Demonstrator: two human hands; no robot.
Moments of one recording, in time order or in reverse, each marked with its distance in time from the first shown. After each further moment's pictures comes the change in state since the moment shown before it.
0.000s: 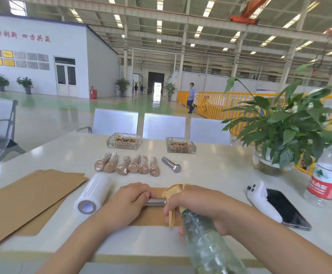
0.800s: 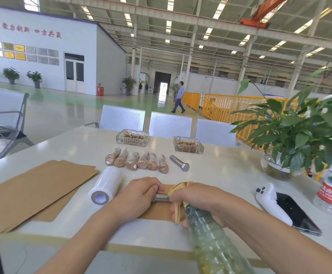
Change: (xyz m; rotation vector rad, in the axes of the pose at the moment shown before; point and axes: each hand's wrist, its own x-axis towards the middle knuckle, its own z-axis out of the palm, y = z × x) left_hand 0.002 -0.002 0.003 -0.081 0.055 -0.042; right_hand 0.024 -0.004 0.009 -0.019 0.037 0.053
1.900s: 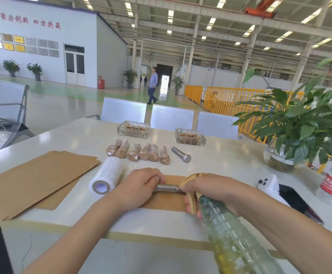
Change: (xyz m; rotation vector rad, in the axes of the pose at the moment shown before) left_hand 0.002 0.002 -0.002 0.009 0.001 -0.033; right_hand -0.004 0.008 -0.018 -0.080 0.042 -0.017
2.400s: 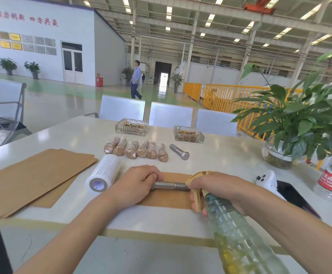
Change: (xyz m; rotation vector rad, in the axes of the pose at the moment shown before) left_hand -0.001 0.000 0.000 0.000 -0.006 -0.014; right_hand -0.002 0.013 -0.011 0.034 0.050 -0.003
